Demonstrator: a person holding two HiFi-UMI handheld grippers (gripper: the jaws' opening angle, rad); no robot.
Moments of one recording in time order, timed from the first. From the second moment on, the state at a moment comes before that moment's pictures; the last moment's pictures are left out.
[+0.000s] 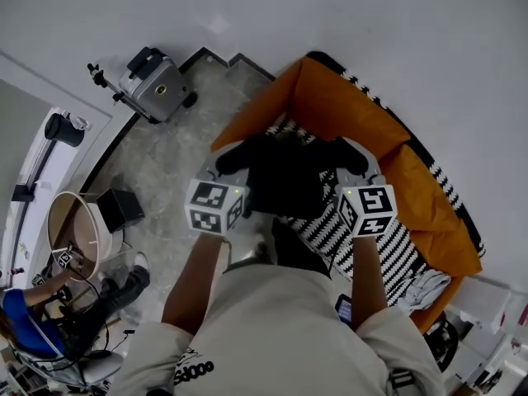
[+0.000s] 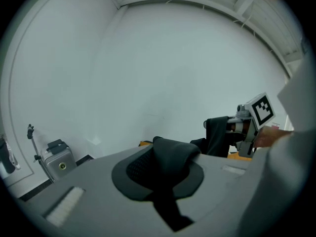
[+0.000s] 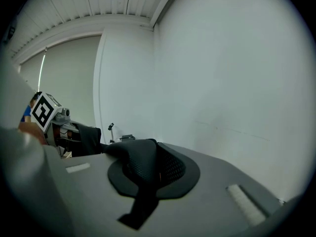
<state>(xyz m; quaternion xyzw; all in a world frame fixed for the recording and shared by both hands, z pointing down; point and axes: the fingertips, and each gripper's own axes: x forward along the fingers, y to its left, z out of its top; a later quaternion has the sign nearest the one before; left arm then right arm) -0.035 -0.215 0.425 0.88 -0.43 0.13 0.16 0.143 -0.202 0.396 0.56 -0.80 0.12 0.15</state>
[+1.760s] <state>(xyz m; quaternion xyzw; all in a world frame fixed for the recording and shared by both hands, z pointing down) 0.027 -0.377 0.546 0.84 -0.43 0.23 0.23 0.211 -0.383 0.522 0.55 -0.78 0.19 0.24</state>
